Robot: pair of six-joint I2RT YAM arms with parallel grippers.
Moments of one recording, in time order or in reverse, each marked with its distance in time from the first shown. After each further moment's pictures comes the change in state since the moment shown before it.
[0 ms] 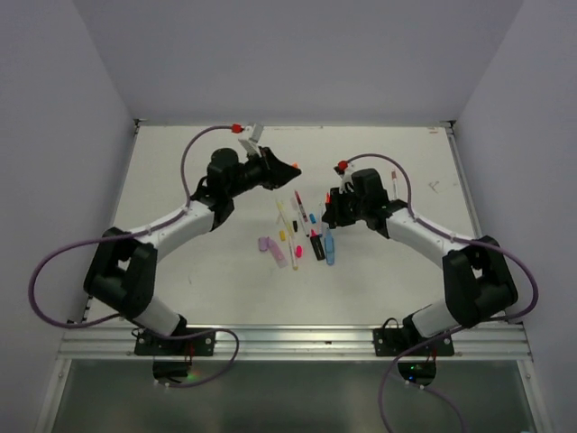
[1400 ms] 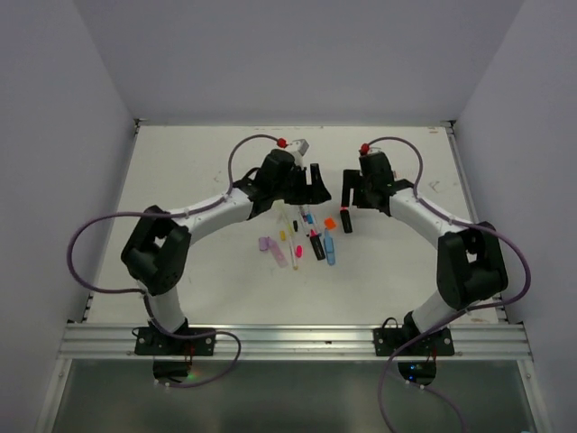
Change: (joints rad) left arm -0.221 0.369 0.356 -0.567 -0.229 0.006; right arm -0.089 0.150 0.205 -0.206 0.395 0.041
